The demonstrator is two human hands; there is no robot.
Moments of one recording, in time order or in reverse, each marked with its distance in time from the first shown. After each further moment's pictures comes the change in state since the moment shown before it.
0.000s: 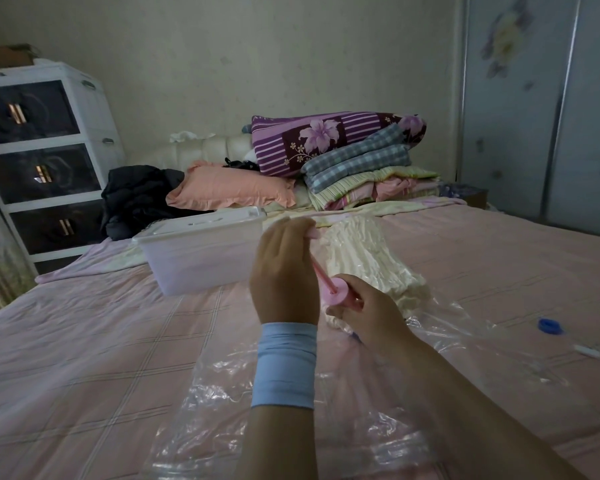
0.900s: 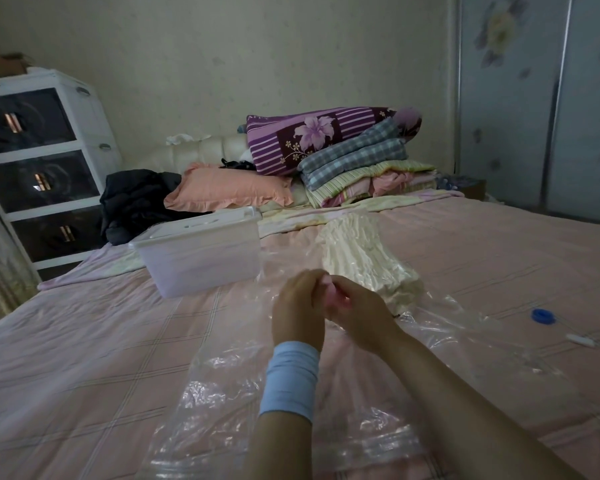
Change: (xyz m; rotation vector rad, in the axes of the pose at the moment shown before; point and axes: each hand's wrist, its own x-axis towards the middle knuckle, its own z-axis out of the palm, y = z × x) left_hand -0.057 -0.015 0.029 -0.070 -0.444 -0.341; right_hand -0.002 -0.004 0.002 0.009 -0.036 0.004
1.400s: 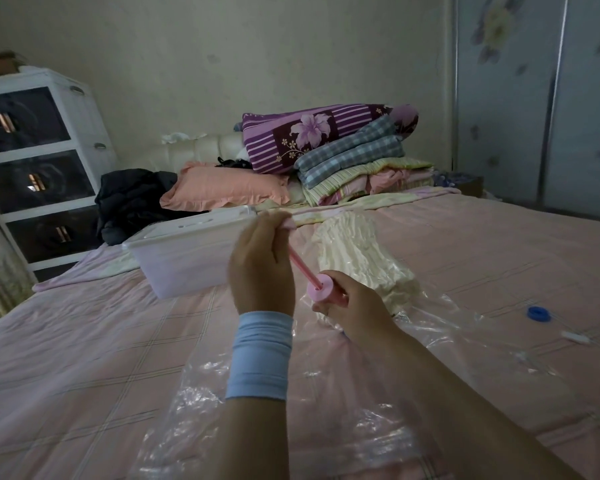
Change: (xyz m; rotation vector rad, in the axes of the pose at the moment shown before) left_hand 0.043 0.031 -0.042 0.037 0.376 0.250; right_hand 0.001 0.002 -0.004 0.027 0.032 0.000
